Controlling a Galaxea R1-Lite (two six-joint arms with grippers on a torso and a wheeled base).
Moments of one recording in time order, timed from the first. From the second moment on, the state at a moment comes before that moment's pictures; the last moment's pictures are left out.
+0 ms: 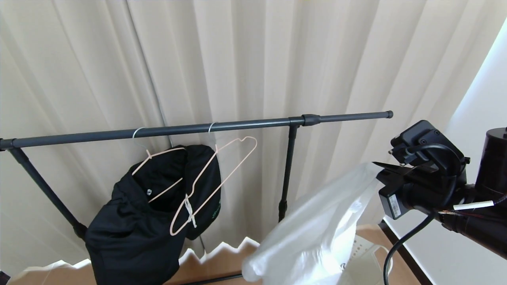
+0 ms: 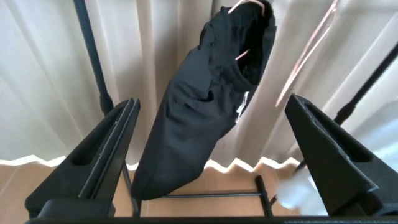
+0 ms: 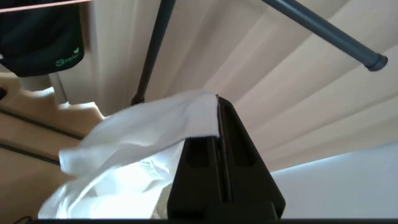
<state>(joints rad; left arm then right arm) 0.00 0.00 0.00 0.00 0.10 -0.06 0.59 1.40 -0.62 -0.49 -0.35 -0.29</state>
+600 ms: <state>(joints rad) 0.00 0.00 0.00 0.00 0.10 -0.06 0.59 1.40 -0.62 -0.49 -0.35 -0.30</state>
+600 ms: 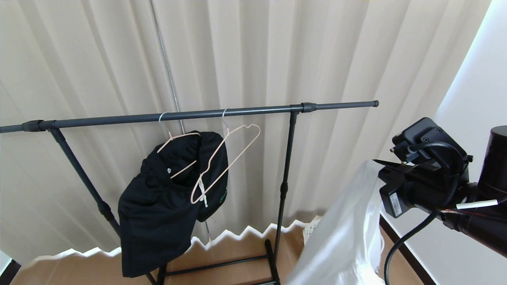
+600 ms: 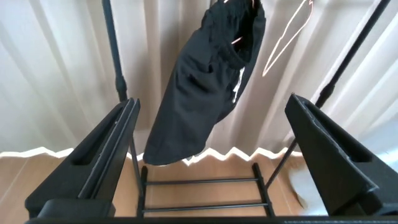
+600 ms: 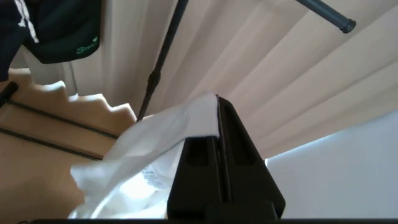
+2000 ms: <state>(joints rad) -0.02 0.04 -0.01 0.01 0.09 -0.06 0.56 1.43 -0.63 -0.51 -0.35 -0.31</state>
